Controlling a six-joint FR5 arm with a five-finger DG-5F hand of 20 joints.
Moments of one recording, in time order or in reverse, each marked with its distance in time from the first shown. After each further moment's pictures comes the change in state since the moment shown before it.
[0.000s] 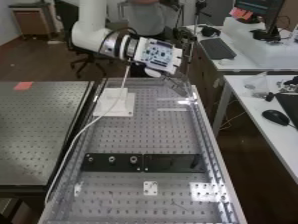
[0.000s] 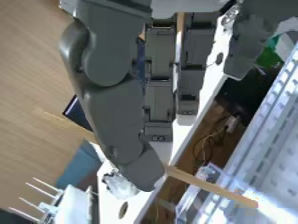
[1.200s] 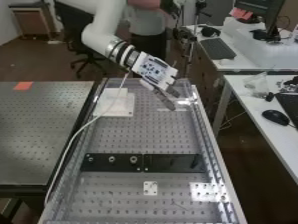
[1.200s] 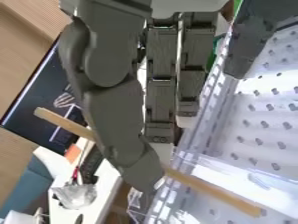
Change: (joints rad) arm 0.079 -0.127 0.105 -0.226 0.222 0.203
